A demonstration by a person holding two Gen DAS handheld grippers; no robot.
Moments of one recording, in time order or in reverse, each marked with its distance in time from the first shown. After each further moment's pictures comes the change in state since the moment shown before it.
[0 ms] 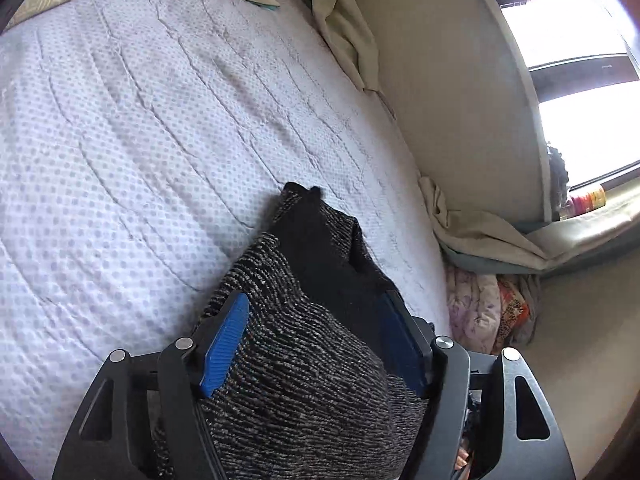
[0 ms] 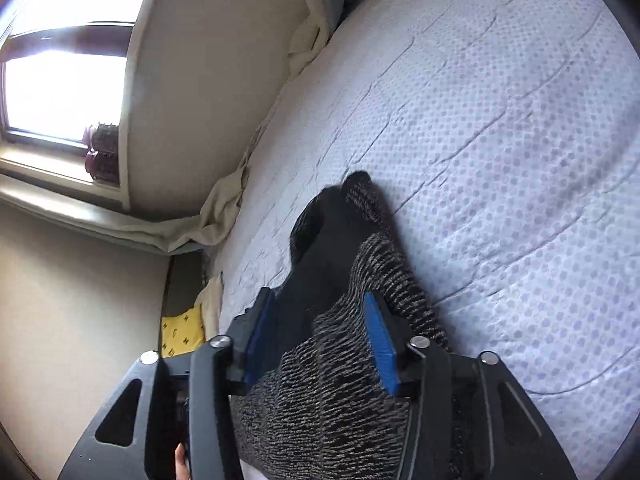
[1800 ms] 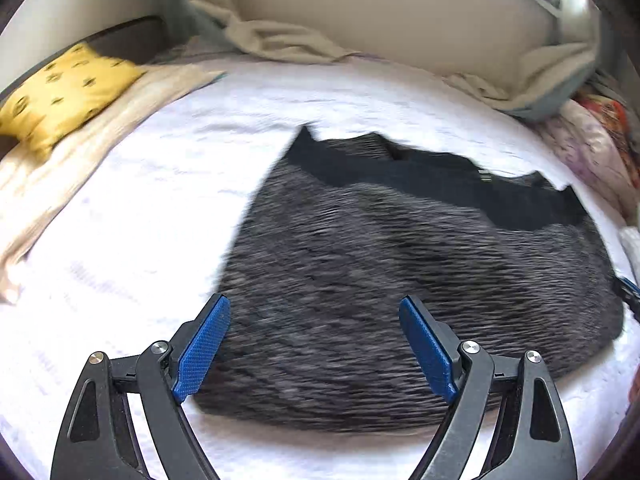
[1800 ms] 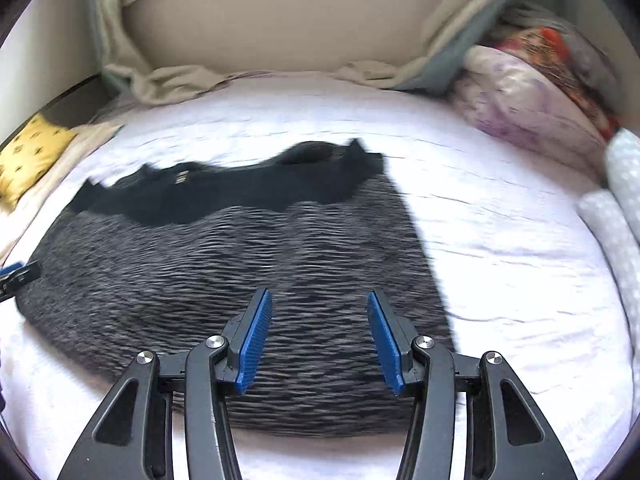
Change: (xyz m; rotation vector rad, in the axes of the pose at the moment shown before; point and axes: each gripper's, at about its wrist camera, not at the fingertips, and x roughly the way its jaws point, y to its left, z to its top) left arm -0.033 -0.043 -0.131 0.630 -0.112 0.567; right arm -0.025 0.084 -0.152 -0.802 -0.093 -0.657
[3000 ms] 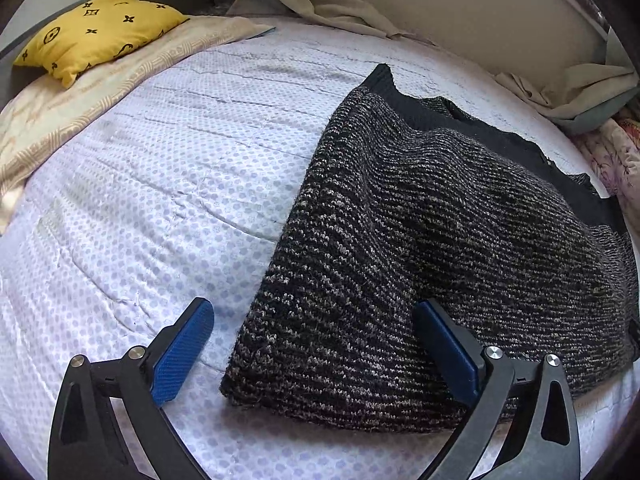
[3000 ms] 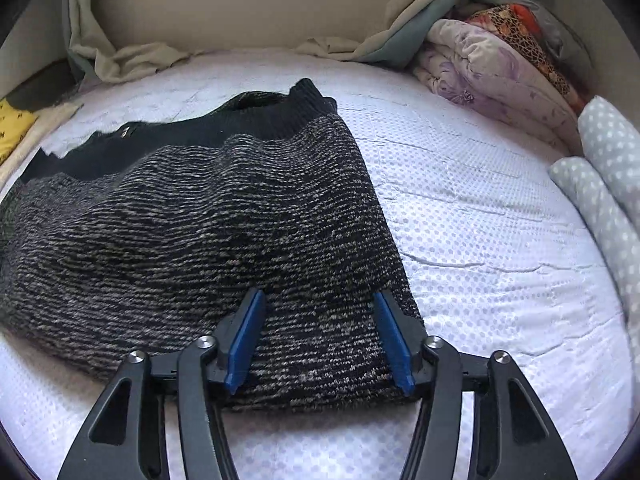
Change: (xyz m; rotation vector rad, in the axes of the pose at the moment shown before) left arm 0.034 0.046 -0.034 -0.115 0.052 0.040; right arm 0.033 -0.004 -0.035 -0.012 0.049 -0.132
